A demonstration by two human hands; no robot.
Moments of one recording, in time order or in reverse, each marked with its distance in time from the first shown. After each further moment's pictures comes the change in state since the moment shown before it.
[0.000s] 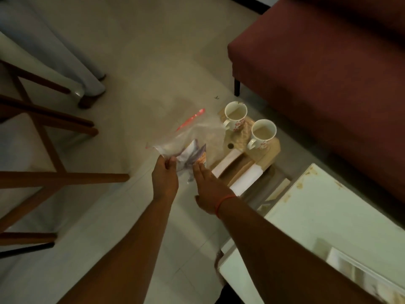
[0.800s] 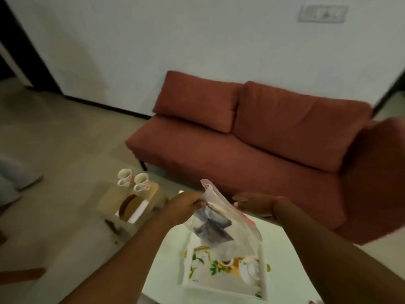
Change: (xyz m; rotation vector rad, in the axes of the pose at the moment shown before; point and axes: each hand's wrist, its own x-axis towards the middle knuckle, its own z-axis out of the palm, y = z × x) left_hand -0.482 0.277 0.049 0.436 -0.971 0.905; right_hand -0.623 0.180 -0.194 0.203 0.156 0.337
